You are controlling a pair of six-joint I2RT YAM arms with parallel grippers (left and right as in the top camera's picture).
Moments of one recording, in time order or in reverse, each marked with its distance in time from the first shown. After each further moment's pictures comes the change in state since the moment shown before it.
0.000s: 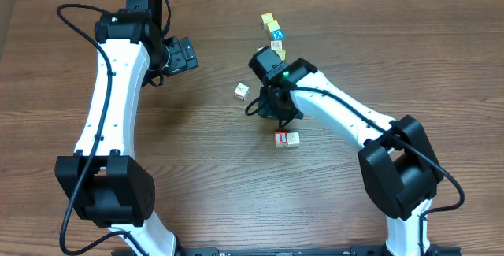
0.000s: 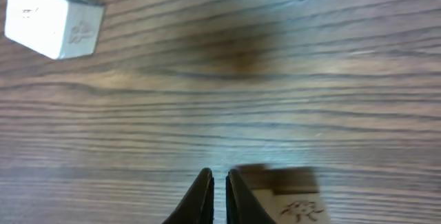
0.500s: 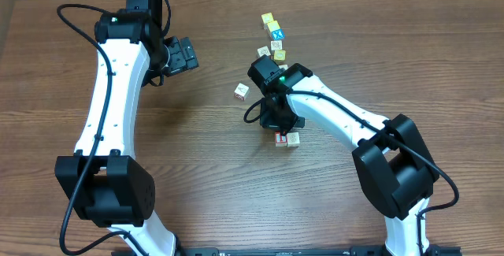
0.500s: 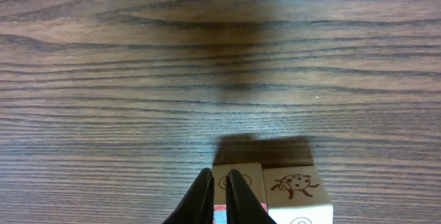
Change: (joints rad) left arm 0.000 0.000 0.000 0.000 0.000 0.000; right arm 0.019 0.015 -0.029 -0.055 -0.013 -0.004
